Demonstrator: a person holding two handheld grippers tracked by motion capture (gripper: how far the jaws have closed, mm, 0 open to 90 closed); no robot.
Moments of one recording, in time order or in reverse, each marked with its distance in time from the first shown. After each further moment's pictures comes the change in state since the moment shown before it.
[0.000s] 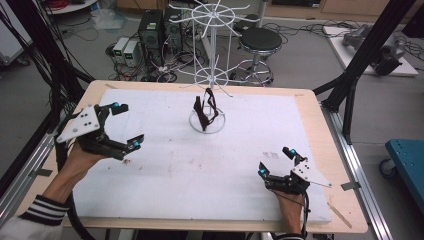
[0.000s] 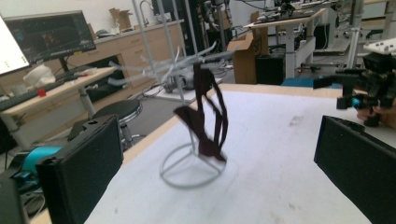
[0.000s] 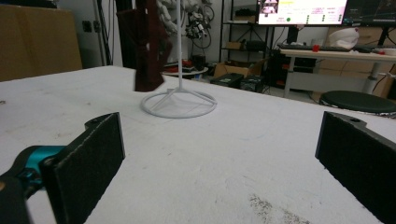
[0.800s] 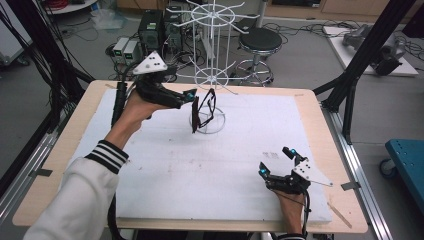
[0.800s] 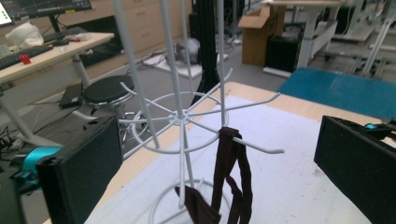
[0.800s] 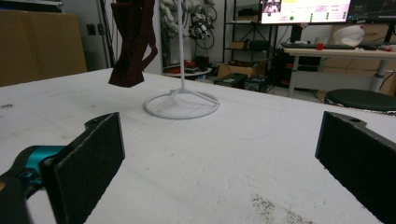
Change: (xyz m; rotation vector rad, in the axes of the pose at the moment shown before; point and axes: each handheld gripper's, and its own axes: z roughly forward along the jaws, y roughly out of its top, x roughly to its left) left arm 0.024 0.084 0.149 0.147 0.018 -0.115; right arm -0.002 0.000 0.000 -0.002 0.016 0.023
